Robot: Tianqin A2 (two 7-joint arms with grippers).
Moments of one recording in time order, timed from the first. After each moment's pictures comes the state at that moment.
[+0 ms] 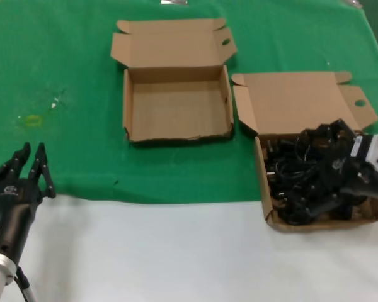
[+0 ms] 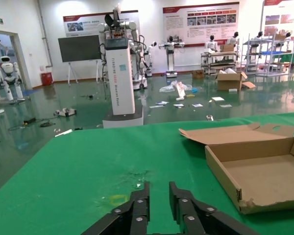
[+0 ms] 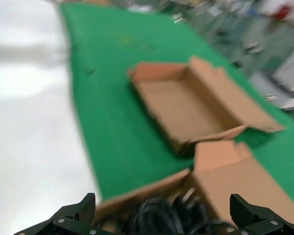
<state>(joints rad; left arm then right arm) 0.00 -0.30 1.60 -1.60 -1.80 0.00 0.00 0.51 0.91 -2.07 1.47 1.68 -0.63 0.14</state>
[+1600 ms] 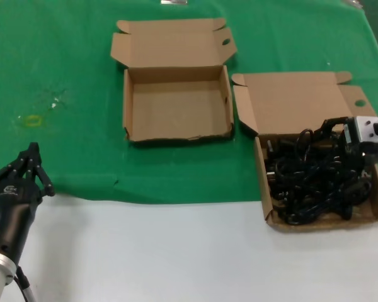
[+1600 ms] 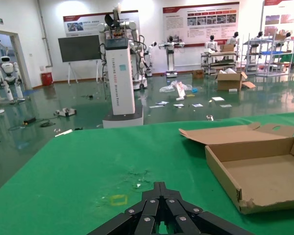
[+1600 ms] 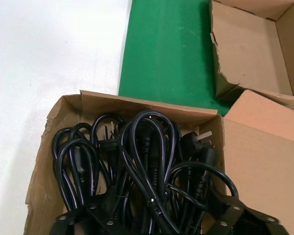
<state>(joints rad) 0.00 -0.30 1.60 -1.60 -1.80 0.00 0.00 1.07 0.65 -2.19 0.86 1.31 -1.18 -0.28</state>
